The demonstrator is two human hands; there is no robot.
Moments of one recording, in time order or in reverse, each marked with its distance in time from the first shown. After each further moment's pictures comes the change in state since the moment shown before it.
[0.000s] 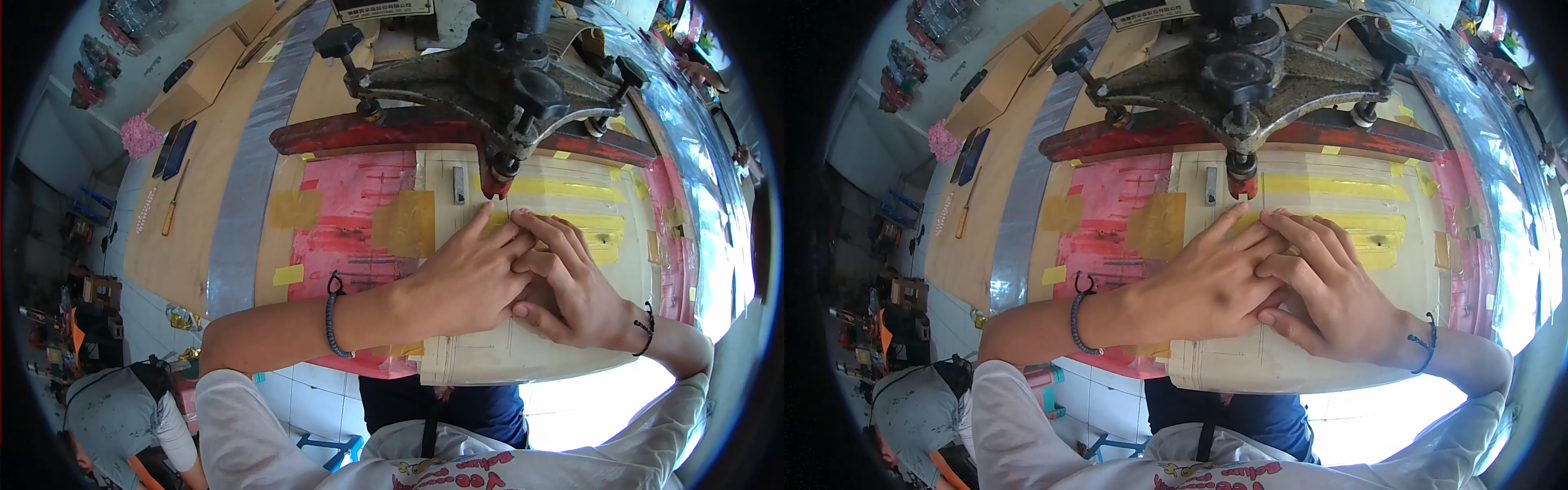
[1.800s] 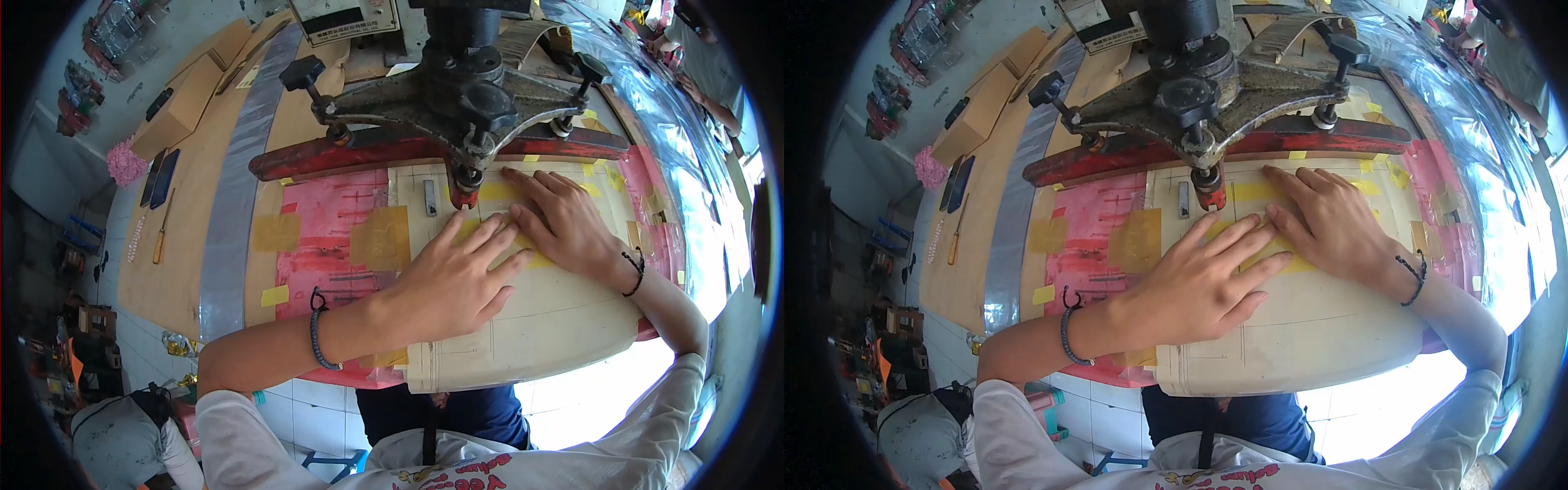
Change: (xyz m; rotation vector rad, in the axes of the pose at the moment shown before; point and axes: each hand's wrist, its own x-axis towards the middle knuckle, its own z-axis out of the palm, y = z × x) left_hand 0.007 0.000 0.004 0.031 0.058 -0.014; right_hand 0.025 0.046 -0.019 -0.180 0.056 0.360
